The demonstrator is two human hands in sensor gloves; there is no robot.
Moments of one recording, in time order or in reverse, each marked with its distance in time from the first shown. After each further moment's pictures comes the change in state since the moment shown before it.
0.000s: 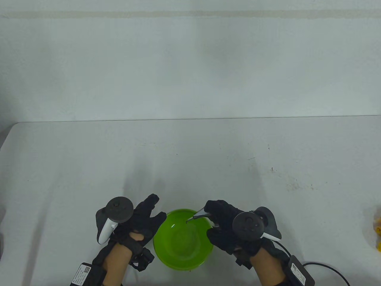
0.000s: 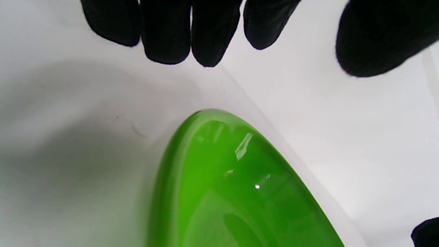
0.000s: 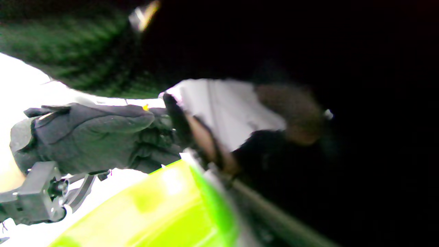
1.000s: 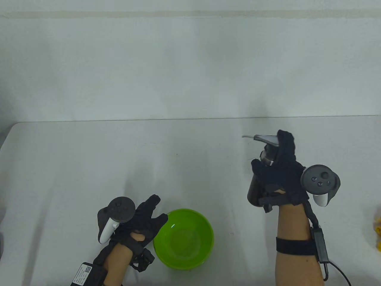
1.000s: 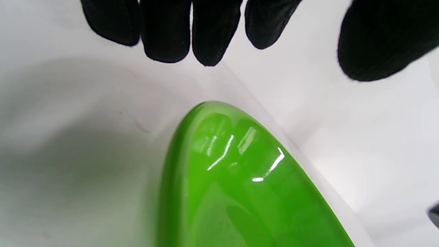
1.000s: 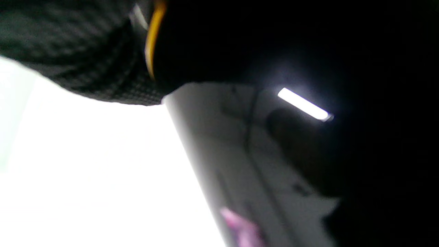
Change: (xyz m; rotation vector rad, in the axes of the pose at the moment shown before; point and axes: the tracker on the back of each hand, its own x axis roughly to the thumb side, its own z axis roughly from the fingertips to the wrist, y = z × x) left_hand 0.001 -0.002 -0.001 -0.017 0.003 -0.022; right_hand -0.069 -0.140 -0.007 -0.539 0.112 -0.189
